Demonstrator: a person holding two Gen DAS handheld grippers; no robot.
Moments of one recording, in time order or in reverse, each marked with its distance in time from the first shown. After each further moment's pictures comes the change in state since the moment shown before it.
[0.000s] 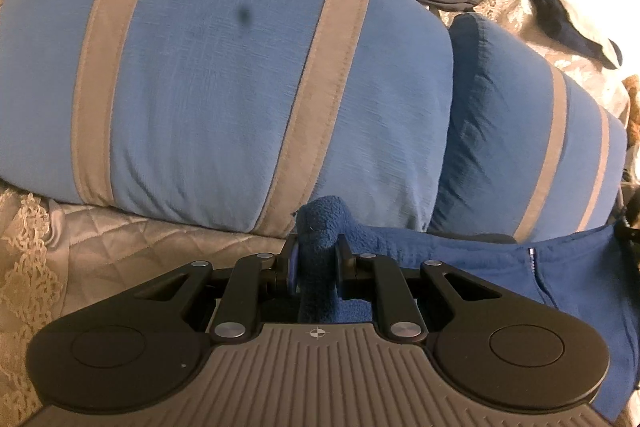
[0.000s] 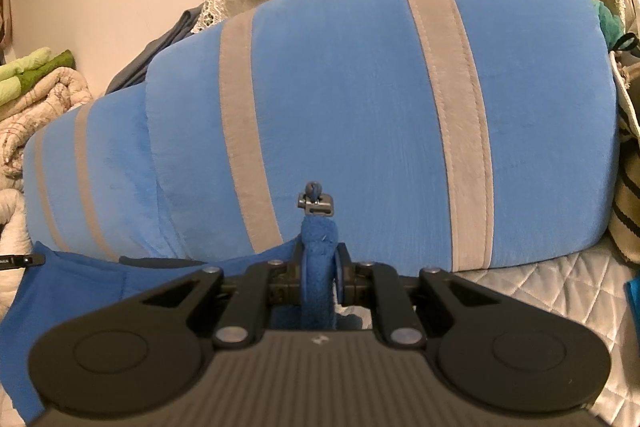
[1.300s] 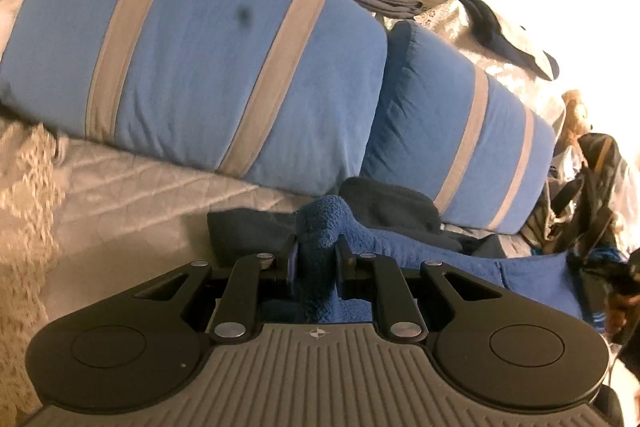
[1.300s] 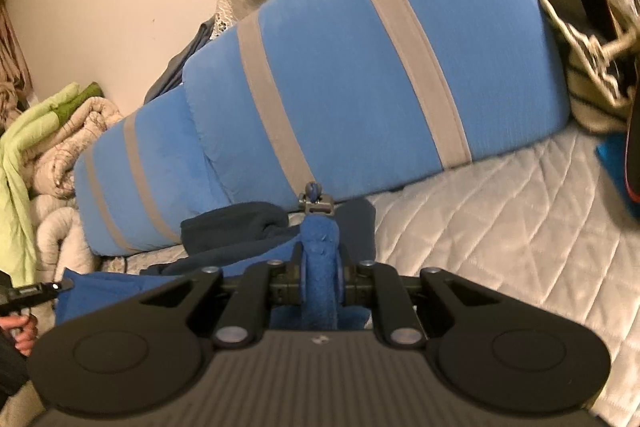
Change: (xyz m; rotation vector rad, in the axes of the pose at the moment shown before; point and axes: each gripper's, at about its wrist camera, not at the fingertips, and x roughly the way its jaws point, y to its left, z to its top) left arm -0.097 0.000 -0.055 -0.064 -0.003 -0.163; right arm -0.113 -0.018 -0.084 0.177 0.012 0.109
